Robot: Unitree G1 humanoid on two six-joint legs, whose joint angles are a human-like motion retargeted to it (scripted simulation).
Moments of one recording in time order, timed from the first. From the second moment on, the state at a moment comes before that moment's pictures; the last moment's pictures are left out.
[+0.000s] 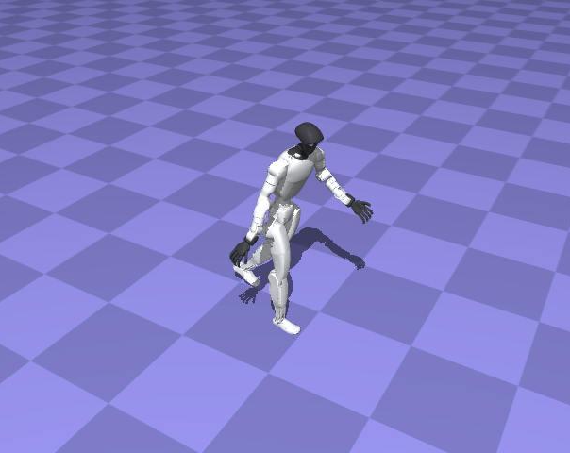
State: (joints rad) left arm -0.24 0.50 -0.11 0.42 -0.90 -0.22 0.08; right arm -0.23 -0.47 0.29 1.41 0.43 0.14 -0.50; waist -0.31 0.03 0.29; left_leg 0.25 -0.01 0.01 0.32 -0.17 -0.01; right_leg -0.24 -0.10 -0.24 0.03 -0.19 0.13
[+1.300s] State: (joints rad) left arm 0.58 0.36 0.29 1.36 -0.24 0.06 0.13; right arm -0.52 -0.37 0.58 0.52 0.01 -0.15 -0.16; waist 0.30 -0.12 0.08; left_leg -0.29 0.11 0.41 0.21 -0.35 0.01; right_leg 0.16 -0.16 0.09 0.11 -0.04 0.16
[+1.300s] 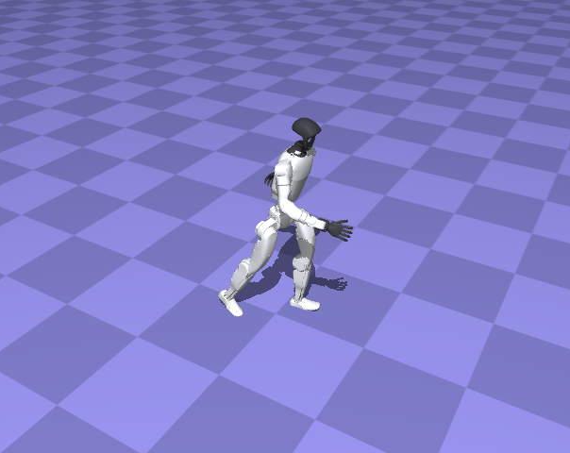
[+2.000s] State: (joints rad) left arm 0.26 0.32 -0.22 0.94 -0.10 0.04 0.23; right arm -0.25 -0.31 0.34 1.00 0.32 -0.10 -0.66; waist 0.00 0.03 0.19; left_leg -0.27 0.09 0.18 1.15 -0.34 0.13; right_leg -0.16 -0.01 0.01 0.36 -0.43 0.00
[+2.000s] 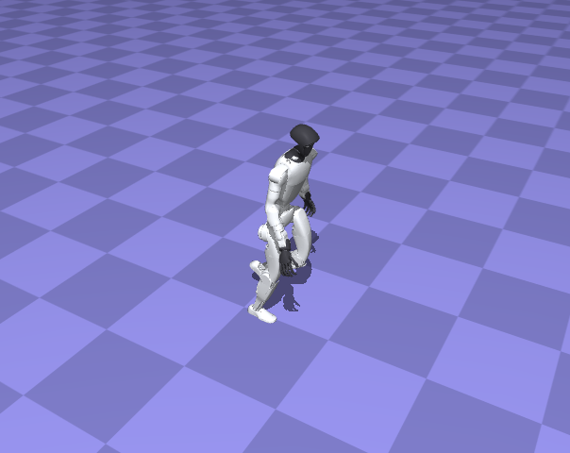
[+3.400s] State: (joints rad) left arm 0.01 0.43 -0.18 0.82 -0.46 -0.12 0.47; right arm 0.35 -0.40 0.38 0.82 0.38 0.00 -0.25; waist -0.11 -0.10 0.14; left_leg -0.17 0.28 0.42 0.44 -0.34 0.09; right_leg -0.31 -0.10 -0.17 0.85 -0.58 -0.03
